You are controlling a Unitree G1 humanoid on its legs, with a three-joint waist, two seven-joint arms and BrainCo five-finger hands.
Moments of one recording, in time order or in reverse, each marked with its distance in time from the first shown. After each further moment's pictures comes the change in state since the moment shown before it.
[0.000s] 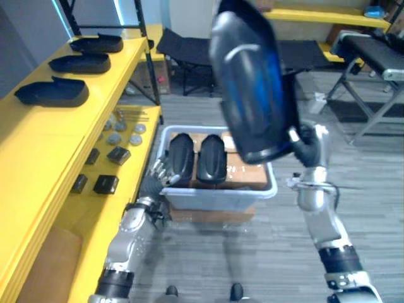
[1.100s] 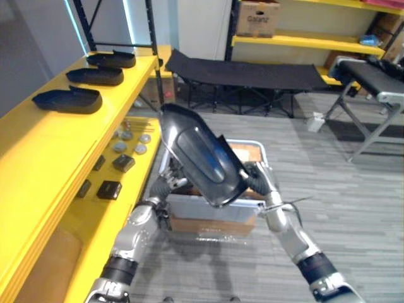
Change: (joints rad) left arm -0.082 0.015 -0.055 0.078 -0.088 -0.012 -0.024; right arm 0.011 0.068 0.170 0.281 -0.048 0.032 -0.010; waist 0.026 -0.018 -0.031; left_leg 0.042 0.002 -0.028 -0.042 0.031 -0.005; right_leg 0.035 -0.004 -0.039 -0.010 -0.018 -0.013
